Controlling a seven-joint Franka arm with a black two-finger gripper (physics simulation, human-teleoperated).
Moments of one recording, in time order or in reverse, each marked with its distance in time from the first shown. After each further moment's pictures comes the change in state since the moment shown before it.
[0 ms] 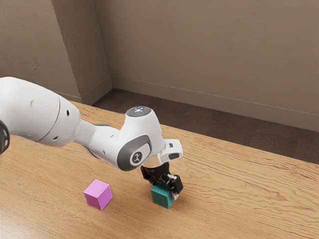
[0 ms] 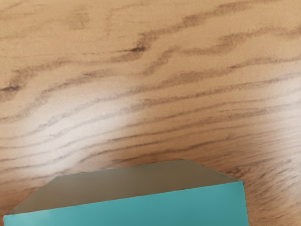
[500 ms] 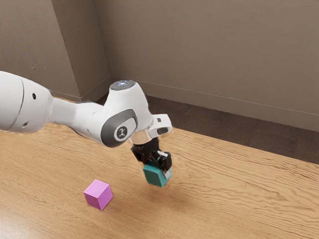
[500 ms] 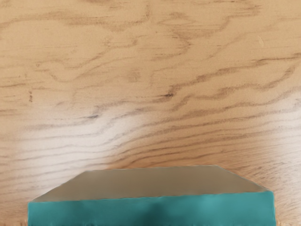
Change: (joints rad) arm -0.003 -0.159 0.052 -0.010 0.030 -0.103 -0.029
